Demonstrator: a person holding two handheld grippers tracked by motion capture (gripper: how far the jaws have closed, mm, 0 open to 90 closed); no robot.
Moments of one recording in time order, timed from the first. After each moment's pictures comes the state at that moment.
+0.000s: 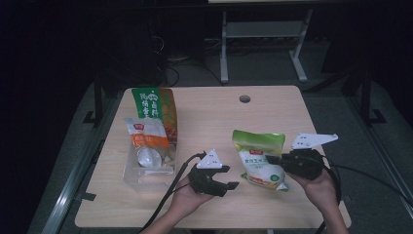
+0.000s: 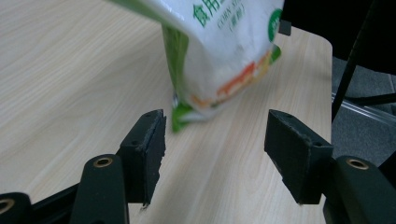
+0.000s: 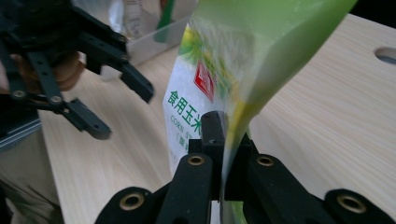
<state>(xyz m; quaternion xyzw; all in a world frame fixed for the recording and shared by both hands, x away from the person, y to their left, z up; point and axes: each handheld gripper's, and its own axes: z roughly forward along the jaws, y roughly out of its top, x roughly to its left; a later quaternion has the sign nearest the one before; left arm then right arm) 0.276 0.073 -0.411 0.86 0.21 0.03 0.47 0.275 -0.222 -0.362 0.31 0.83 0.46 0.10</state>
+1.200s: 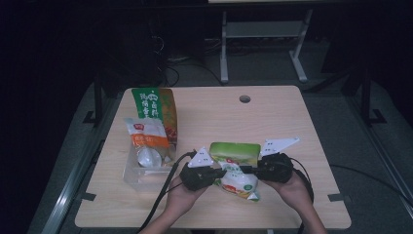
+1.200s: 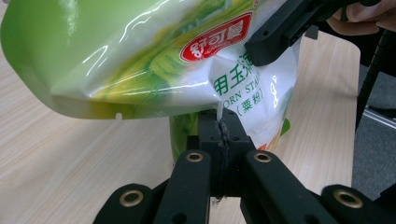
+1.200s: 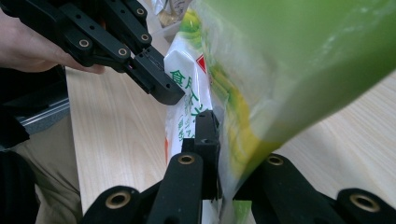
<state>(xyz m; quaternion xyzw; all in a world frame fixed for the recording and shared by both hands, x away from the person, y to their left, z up) 0.274 0.093 -0.408 0.85 0.24 0.06 0.46 0.285 -0.165 -0.389 0.26 0.86 0.44 0.04</state>
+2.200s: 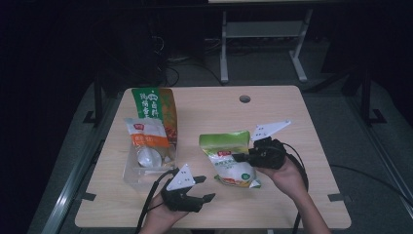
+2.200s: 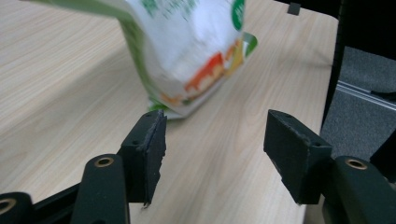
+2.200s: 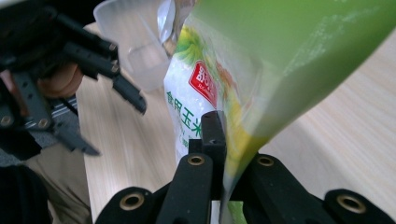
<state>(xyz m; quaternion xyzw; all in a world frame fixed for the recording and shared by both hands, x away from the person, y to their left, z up) 0.227 0.138 -0.411 0.86 0.22 0.09 0.46 0.305 -0.141 -0.347 0.25 0.86 0.44 0.03</state>
